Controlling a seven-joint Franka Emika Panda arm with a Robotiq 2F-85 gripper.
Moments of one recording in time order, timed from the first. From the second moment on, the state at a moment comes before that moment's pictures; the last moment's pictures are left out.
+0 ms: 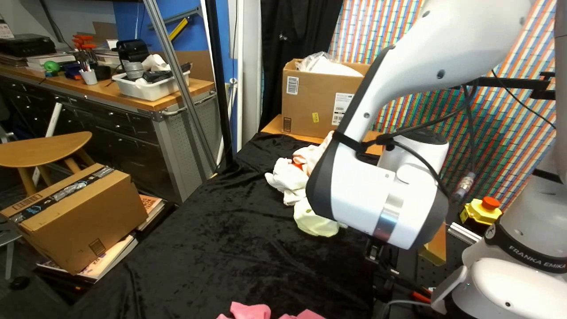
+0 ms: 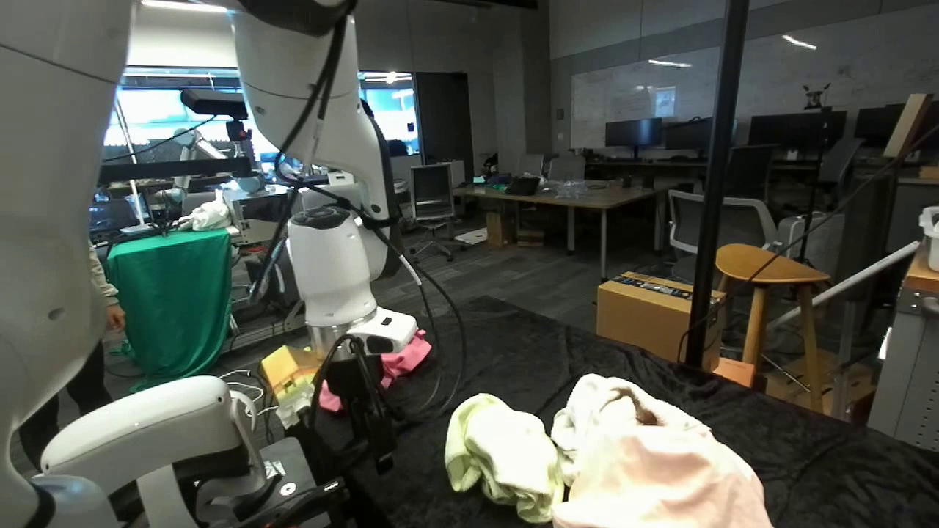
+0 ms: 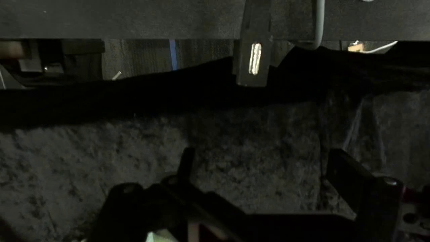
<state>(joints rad) -0.27 0.49 1.01 -2.54 2.16 3.73 -1.61</state>
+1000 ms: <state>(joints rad) -0.28 0.64 1.11 -1.91 2.52 4.21 -2.16</state>
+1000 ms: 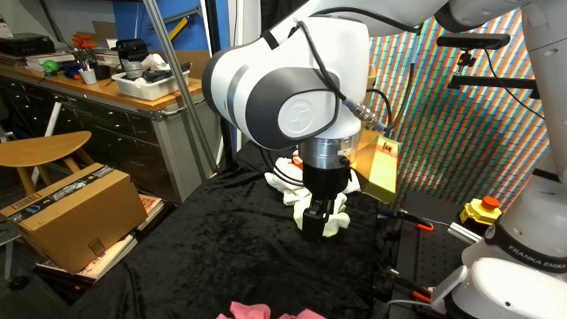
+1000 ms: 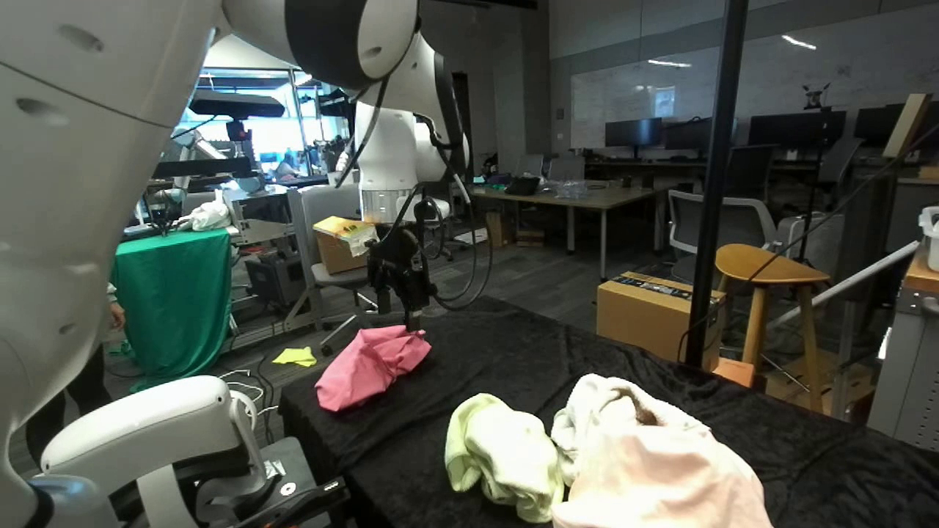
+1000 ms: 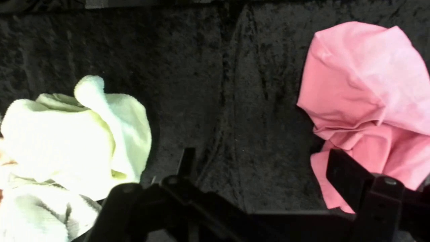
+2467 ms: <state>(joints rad) 0.09 1.01 1.00 -1.49 2.51 4.21 -2.16</state>
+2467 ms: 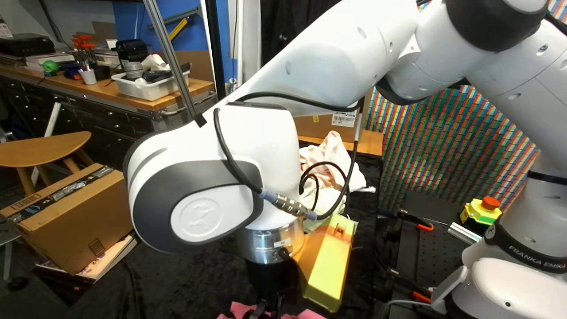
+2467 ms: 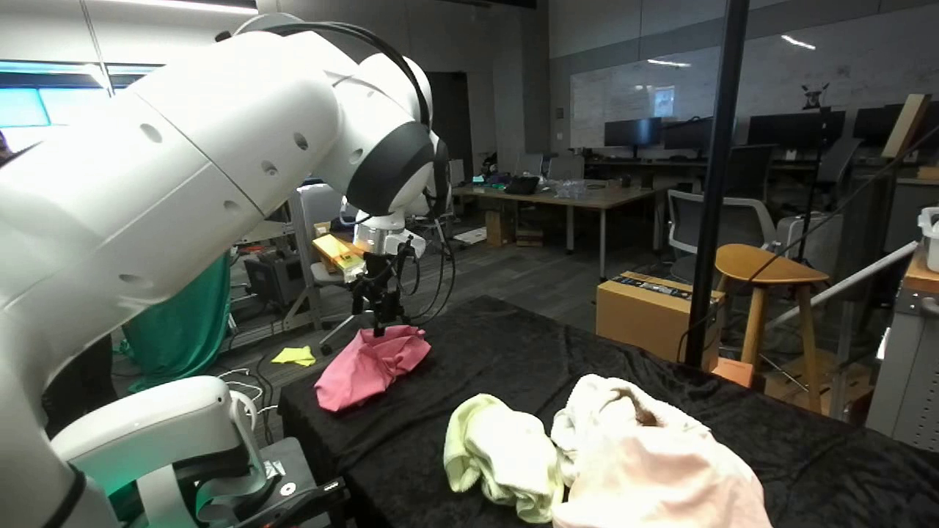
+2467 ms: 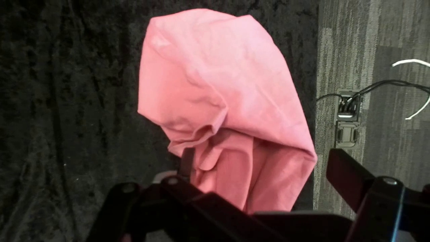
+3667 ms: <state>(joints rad) 0.20 1.15 0.96 -1.37 2.47 4.20 -2.27</state>
